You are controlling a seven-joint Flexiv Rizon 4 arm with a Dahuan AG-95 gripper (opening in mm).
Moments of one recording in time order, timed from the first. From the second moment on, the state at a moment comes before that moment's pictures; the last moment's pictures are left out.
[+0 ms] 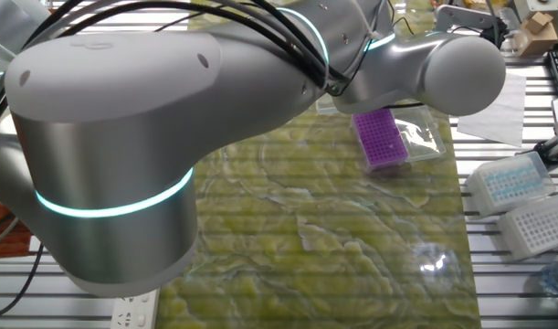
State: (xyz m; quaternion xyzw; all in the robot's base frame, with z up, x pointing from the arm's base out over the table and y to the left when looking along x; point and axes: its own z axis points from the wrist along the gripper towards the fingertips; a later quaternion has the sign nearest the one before) arm 0.604 0.214 0.060 -0.60 0.71 0.26 0.25
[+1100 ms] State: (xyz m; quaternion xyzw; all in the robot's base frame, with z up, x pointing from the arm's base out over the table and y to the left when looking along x) arm 0.604 0.213 0.060 -0.61 0.71 0.26 0.25
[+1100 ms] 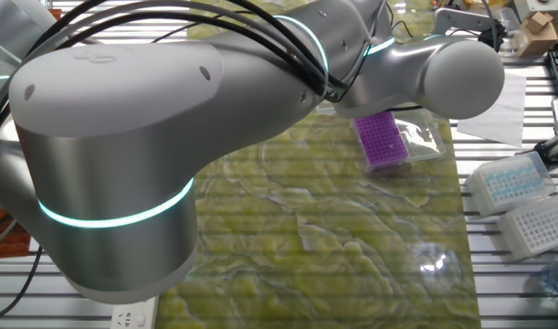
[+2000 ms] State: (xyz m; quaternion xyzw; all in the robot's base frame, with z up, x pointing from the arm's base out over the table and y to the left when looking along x) arm 0.604 0.210 0.060 -0.61 0.71 0.26 0.24
